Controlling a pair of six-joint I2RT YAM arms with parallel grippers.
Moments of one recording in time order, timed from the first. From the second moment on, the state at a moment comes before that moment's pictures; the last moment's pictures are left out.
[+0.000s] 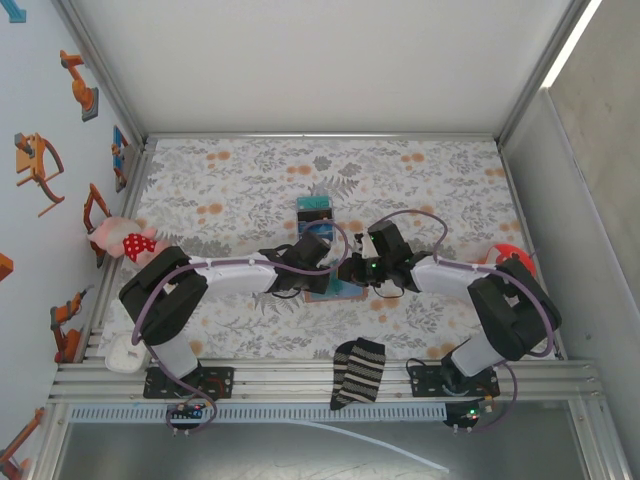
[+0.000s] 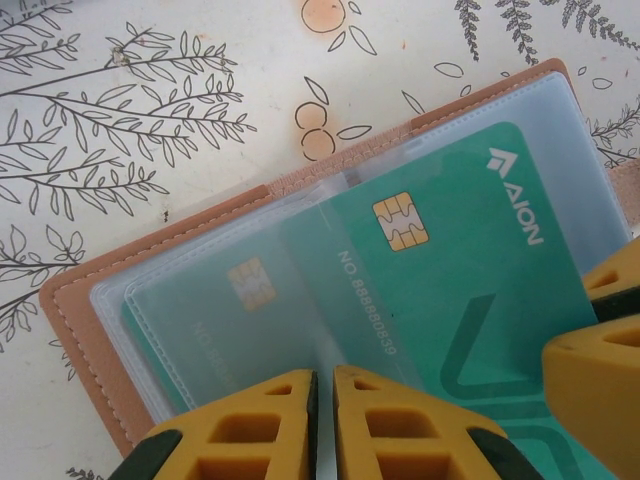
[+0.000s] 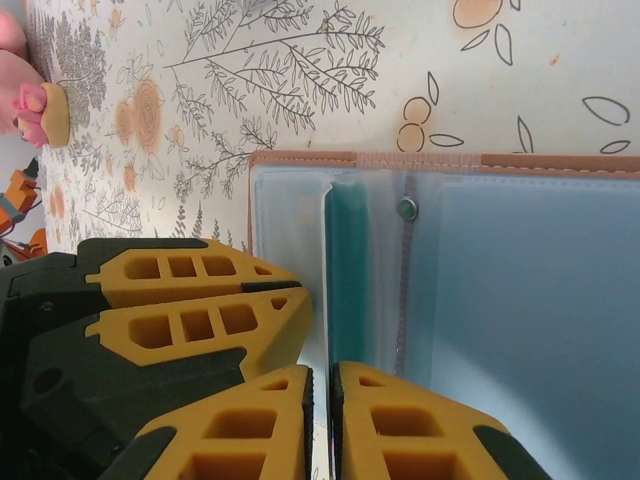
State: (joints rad) left arm -0.96 1.72 0.92 -0.24 -0.03 -0.57; right arm 0.60 1.53 0.65 0.01 -0.54 0.76
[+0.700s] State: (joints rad) left arm -0.96 1.65 0.91 -0.25 -0.06 -0.56; right arm 0.60 1.46 0.73 -0.22 -0.42 0.64
